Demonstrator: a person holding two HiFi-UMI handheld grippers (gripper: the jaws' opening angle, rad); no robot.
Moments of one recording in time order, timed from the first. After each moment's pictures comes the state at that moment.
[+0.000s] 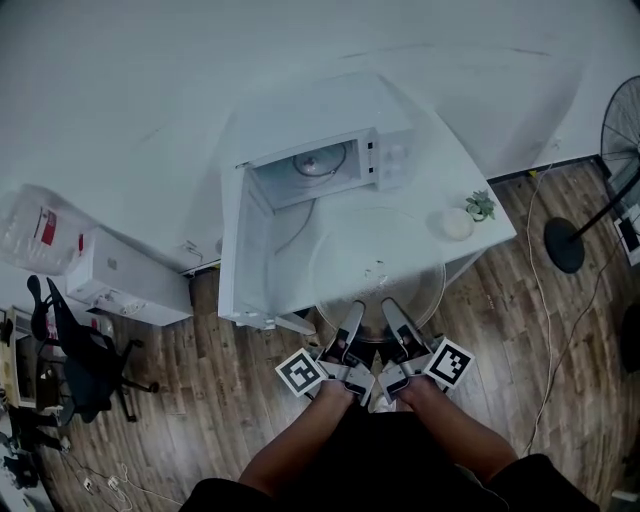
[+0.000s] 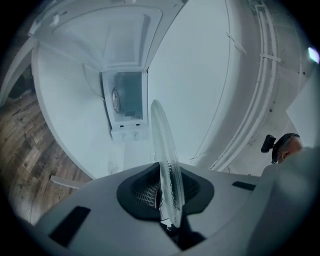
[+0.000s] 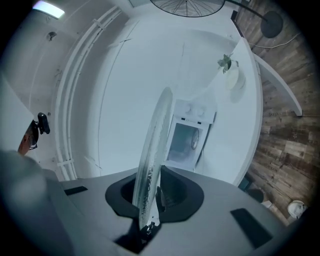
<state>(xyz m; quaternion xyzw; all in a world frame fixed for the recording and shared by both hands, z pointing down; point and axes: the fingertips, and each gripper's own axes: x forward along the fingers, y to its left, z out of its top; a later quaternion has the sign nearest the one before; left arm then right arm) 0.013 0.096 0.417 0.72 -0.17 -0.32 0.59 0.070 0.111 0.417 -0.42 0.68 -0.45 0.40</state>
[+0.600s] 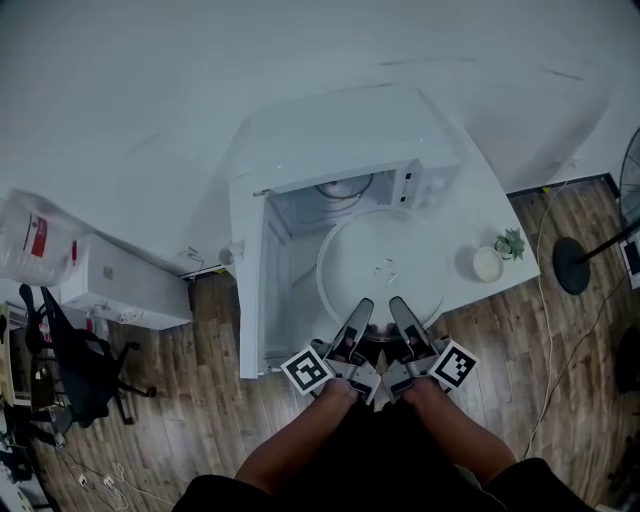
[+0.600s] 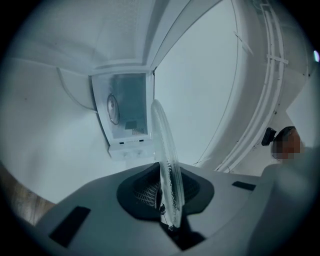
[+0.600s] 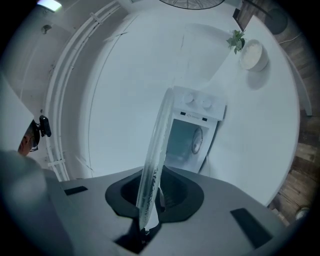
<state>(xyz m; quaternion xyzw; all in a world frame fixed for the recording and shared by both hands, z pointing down) 0.002 -0.040 0.425 0.72 -0.18 -0.31 0.60 0.059 -0.026 0.424 -0.44 0.67 -0.45 0.39</state>
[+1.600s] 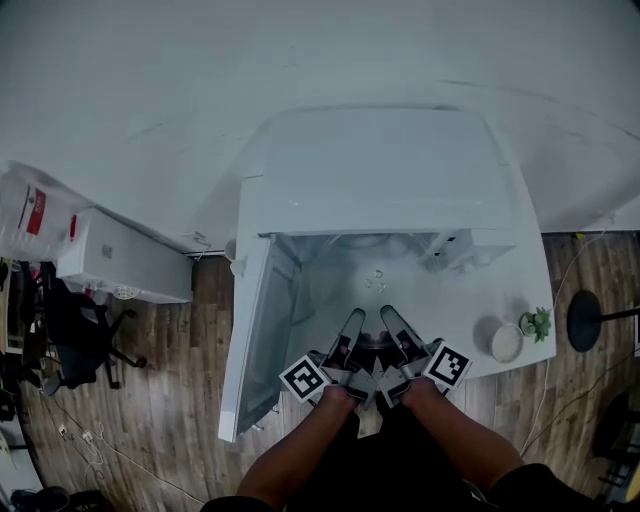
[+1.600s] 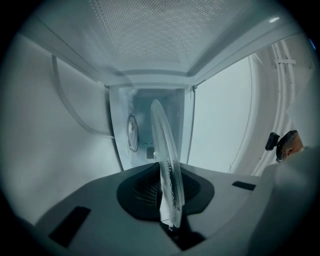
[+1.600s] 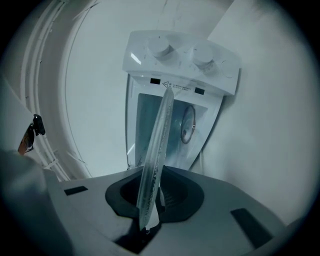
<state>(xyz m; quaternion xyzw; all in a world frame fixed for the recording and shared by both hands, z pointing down) 0.002 -0.183 0.497 0.65 -0.30 -0.37 0.60 0.060 -0.184 0.495 -0.37 0.69 -0.55 0.29</state>
